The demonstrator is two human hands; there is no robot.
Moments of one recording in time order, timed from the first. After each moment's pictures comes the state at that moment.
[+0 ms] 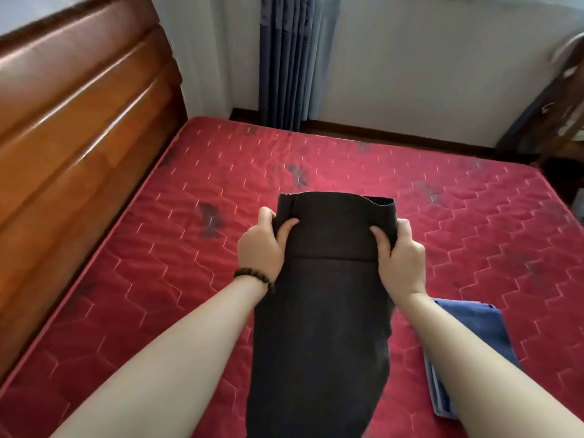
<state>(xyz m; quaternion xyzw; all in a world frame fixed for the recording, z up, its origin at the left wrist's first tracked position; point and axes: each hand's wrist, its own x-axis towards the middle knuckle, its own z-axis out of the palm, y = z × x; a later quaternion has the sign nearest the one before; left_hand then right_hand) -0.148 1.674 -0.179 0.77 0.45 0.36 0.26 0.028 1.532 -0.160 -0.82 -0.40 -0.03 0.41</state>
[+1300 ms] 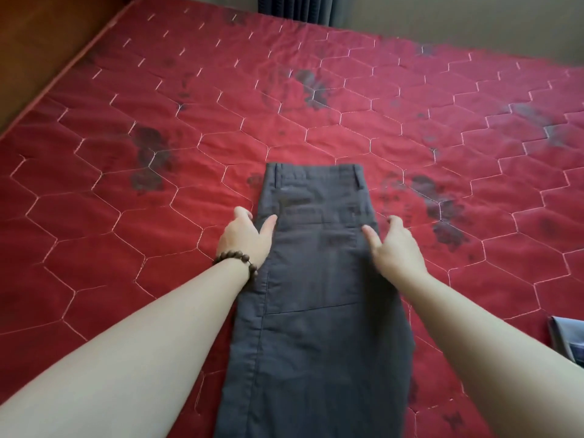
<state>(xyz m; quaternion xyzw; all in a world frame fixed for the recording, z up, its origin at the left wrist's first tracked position) -0.056 1.803 -0.524 0.72 0.62 0.11 0.30 0.140 1.670 -0.507 -0.92 -0.28 0.22 0.18</state>
